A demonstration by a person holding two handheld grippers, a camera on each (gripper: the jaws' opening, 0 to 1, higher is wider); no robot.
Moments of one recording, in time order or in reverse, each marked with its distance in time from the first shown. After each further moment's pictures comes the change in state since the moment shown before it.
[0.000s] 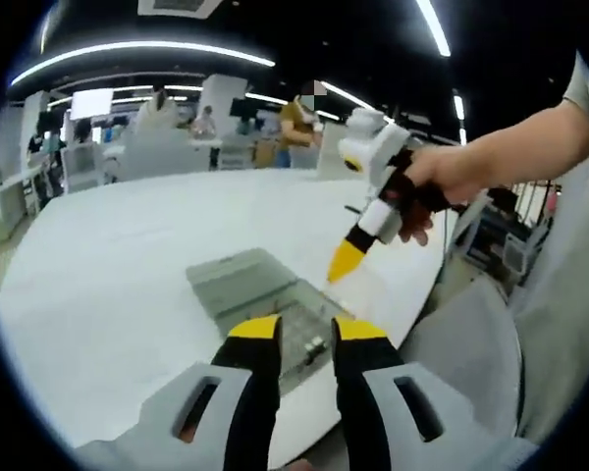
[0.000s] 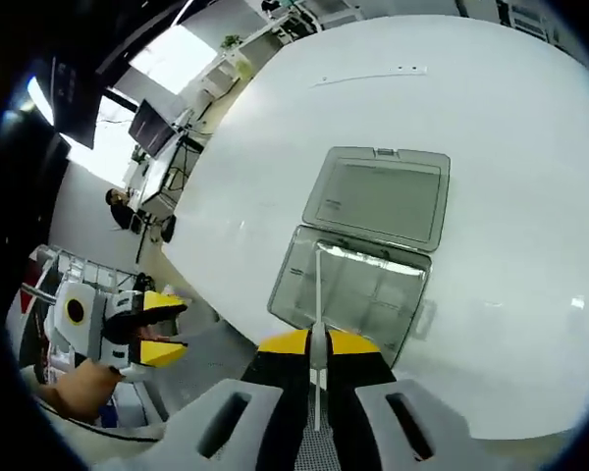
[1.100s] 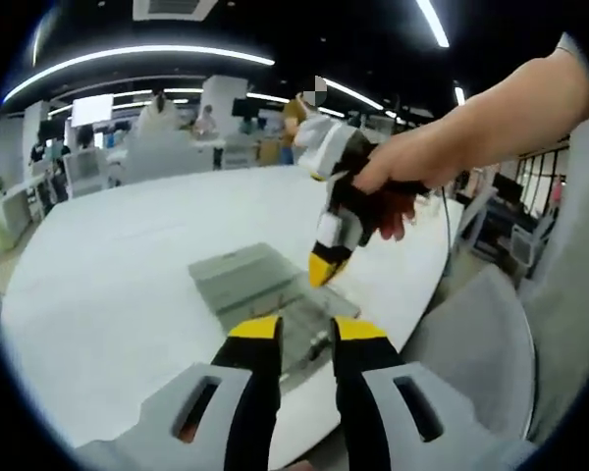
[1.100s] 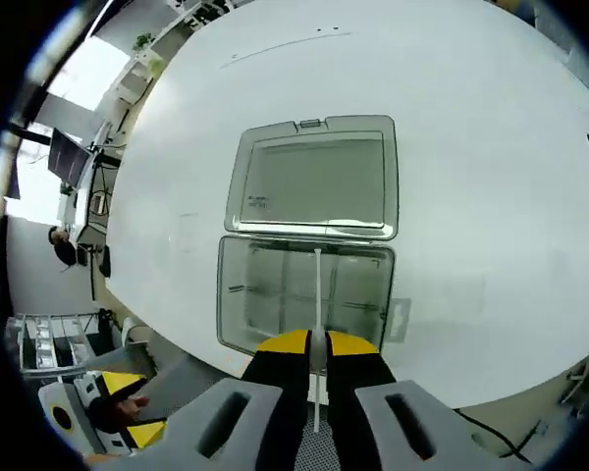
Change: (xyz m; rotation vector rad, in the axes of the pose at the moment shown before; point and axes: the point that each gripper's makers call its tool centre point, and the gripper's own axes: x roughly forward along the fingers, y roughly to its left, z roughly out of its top) left arm 0.005 0.006 -0.010 0.019 0.002 0.025; right arm 0.033 -0.029 0.003 0.223 0.096 -0.235
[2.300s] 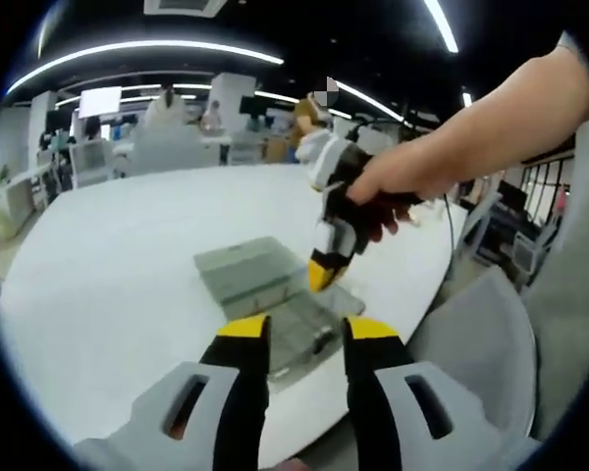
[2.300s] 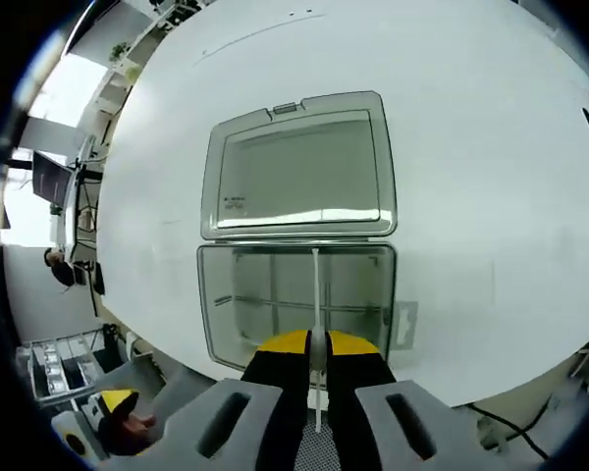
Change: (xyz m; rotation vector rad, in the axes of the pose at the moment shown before) left arm -0.005 0.006 -0.011 -0.034 0.004 0.016; right arm 0.022 0.001 -0.003 0.086 0.046 -0.011
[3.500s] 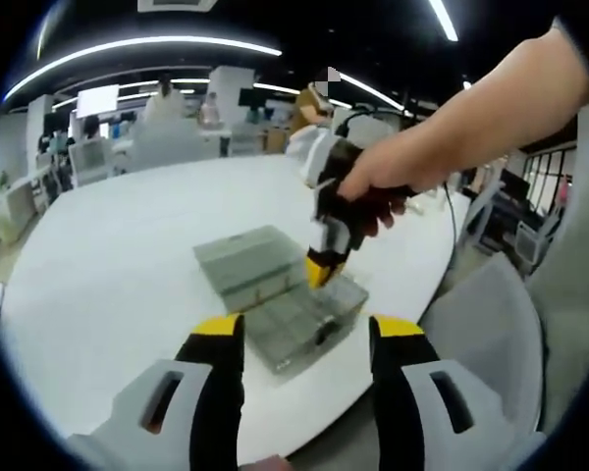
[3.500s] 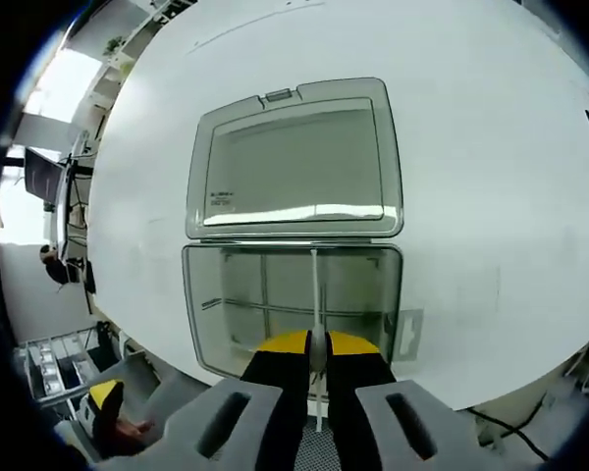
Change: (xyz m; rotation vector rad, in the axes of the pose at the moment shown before) left arm 0.004 0.001 -0.009 0.022 0.040 0.015; right arm 0.011 -0.003 0.000 -0.004 0.025 -0.036
